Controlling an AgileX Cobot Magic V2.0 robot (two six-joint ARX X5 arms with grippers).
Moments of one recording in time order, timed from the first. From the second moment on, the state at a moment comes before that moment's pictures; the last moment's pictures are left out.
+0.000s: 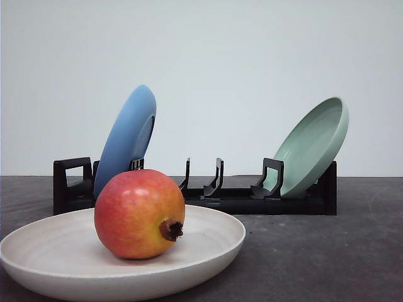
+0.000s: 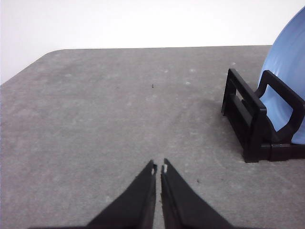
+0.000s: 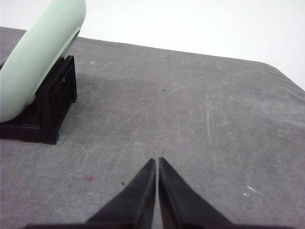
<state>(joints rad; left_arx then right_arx) -0.03 0.00 0.02 -0.18 -0.08 0.03 -0.01 0.00 0.02 -0.17 0.03 -0.08</state>
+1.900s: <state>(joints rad) -0.03 0.00 0.02 -0.18 -0.08 0.03 -0.01 0.00 0.02 -0.17 0.03 -0.08</state>
